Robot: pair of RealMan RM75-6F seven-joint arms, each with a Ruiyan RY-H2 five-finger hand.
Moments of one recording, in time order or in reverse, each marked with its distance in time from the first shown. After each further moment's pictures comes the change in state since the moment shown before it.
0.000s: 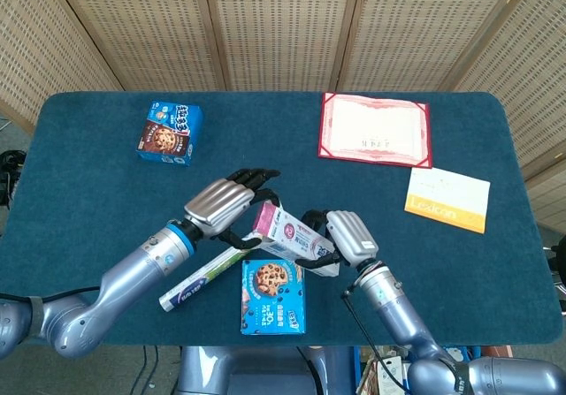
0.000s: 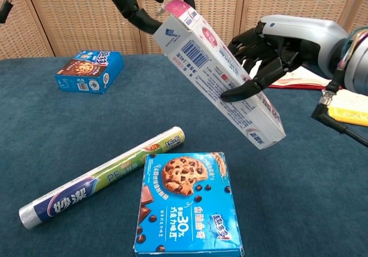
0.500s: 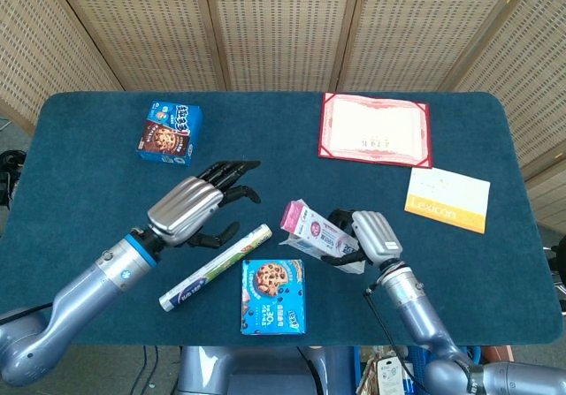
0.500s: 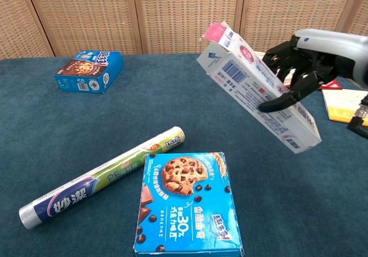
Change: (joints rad) left arm 0.258 0.124 -0.017 -0.080 0.386 0.109 -0.167; right arm -0.064 0.047 -0.065 0.086 -0.065 0.031 0.014
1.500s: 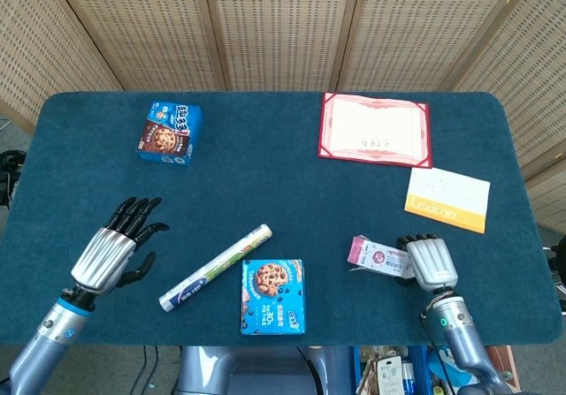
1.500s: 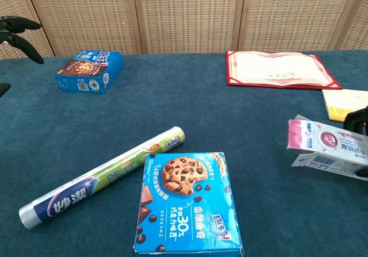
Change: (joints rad) left arm 0.510 -0.327 0.293 0.363 0.462 0.476 0.194; right arm -0.193 -0.076 -0.210 0.379 -0.162 0.111 -0.231
